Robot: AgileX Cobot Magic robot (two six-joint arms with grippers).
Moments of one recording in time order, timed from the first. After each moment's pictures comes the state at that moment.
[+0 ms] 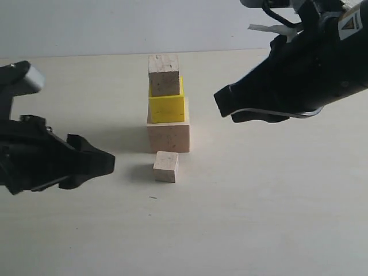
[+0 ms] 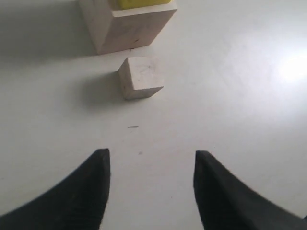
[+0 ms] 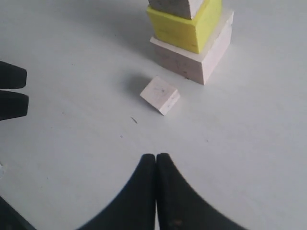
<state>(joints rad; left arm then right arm) -0.59 1.16 -0.56 -0.67 0.38 0.29 0.66 1.23 -0.95 0.23 0.76 0.04</state>
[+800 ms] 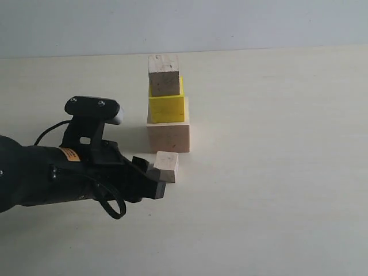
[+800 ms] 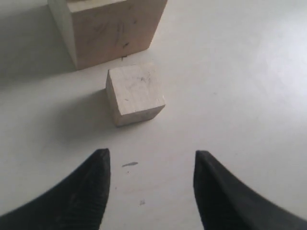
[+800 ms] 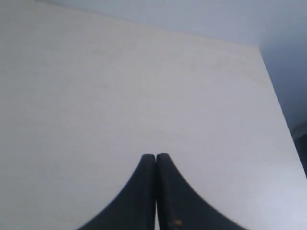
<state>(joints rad) -0.86 1.52 -0.57 -0.73 -0.06 0.31 0.66 0.83 -0.84 -0.73 1.10 0.63</state>
